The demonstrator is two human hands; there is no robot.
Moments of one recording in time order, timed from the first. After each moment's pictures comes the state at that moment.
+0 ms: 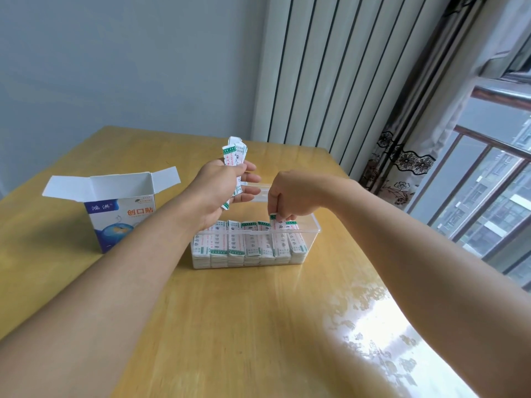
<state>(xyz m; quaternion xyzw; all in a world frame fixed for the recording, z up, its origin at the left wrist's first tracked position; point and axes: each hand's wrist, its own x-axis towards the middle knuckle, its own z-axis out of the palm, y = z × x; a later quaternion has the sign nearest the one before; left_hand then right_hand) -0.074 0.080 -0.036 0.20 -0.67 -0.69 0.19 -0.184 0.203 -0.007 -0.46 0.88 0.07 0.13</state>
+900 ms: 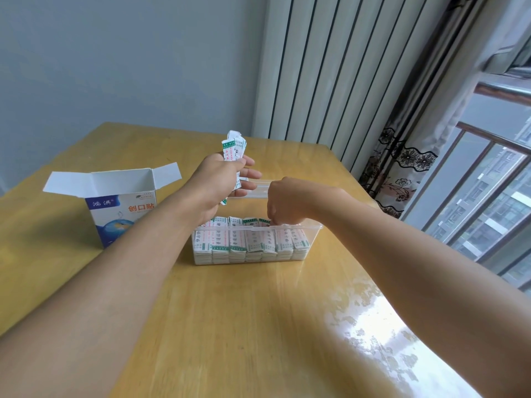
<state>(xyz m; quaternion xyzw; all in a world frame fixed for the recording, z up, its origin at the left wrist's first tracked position) -0.075 0.075 -0.037 0.20 -0.70 -0.65 0.20 -0.183 0.188 -0.038 -0.43 0.89 0.13 0.07</state>
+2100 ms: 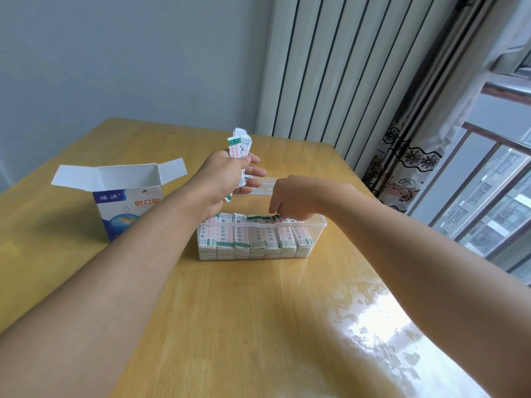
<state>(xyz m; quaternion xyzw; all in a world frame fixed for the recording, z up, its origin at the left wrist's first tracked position) -0.074 0.075 -0.036 0.20 -0.70 -0.66 0.19 -0.182 0.192 -0.029 -0.46 0.87 0.18 0.09</state>
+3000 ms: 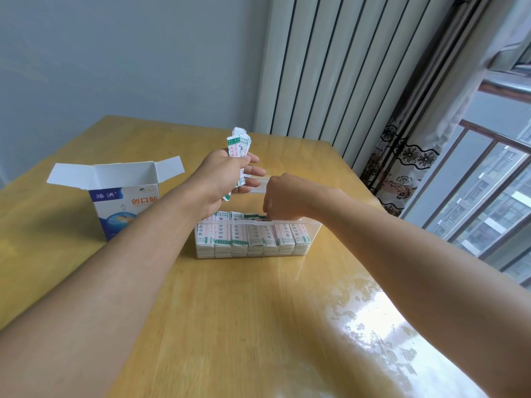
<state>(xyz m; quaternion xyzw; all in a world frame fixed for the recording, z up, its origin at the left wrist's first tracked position) -0.074 0.076 -0.037 0.20 -0.70 -0.66 0.19 -0.179 0.183 -0.044 -0.41 0.91 0.08 0.08</state>
